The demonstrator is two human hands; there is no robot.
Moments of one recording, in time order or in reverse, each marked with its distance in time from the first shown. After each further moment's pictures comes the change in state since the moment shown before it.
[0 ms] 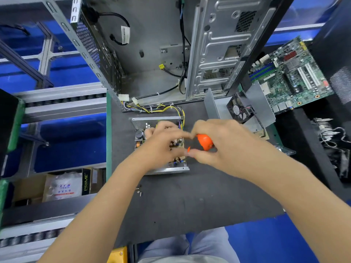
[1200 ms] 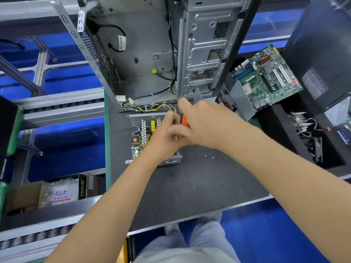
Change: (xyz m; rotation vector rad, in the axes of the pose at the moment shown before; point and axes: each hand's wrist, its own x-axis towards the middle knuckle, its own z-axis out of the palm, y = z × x) left_hand 0.001 0.031 0.023 -0.453 0.222 -0.067; right_hand 0.012 -0.015 -0.005 -0.344 0.069 -0.047
